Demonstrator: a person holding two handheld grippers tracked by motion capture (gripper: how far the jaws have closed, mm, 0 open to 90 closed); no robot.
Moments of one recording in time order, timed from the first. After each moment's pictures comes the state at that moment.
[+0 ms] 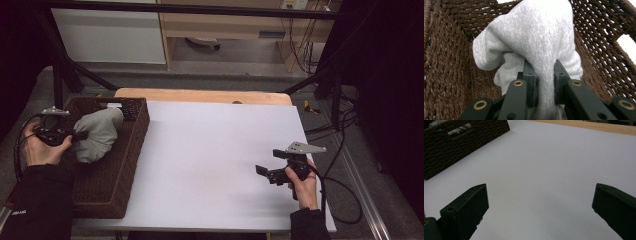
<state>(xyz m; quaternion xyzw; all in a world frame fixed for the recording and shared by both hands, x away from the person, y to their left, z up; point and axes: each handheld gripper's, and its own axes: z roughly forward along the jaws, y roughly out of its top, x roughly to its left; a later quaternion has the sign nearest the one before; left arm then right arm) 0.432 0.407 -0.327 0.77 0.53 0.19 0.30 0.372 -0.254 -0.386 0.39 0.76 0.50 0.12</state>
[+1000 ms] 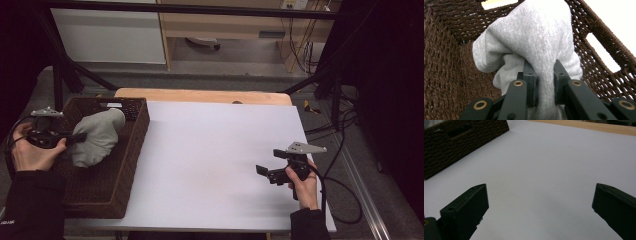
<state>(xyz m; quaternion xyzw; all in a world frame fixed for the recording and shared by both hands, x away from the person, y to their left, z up) 0.409 0.403 -0.305 0.78 0.50 0.17 0.32 0.371 -0.254 -0.385 0.39 0.76 0.50 0.12</state>
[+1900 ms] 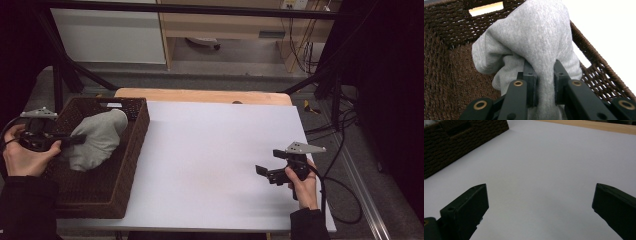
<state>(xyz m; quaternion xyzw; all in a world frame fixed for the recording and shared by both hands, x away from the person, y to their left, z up) 0.390 0.398 -0.286 0.79 0.48 0.16 0.35 0.372 -0.254 -0.386 0.39 0.77 0.49 0.12</state>
